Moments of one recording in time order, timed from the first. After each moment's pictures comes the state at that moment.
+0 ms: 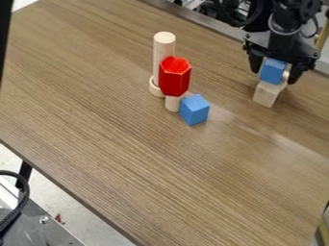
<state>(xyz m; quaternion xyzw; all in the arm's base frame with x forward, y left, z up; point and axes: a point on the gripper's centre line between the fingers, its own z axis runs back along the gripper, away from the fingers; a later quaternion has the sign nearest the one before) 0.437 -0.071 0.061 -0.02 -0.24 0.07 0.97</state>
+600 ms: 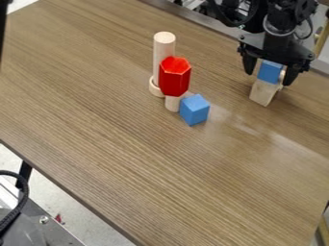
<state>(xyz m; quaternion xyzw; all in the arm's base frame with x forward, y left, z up) 0.431 -0.066 0.059 -0.02 -0.23 0.08 0.97</state>
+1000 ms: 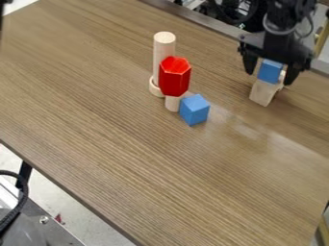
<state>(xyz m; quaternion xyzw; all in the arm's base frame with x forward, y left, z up) 0.429 -0.064 0.070 -0.03 -0.23 0.08 0.97</state>
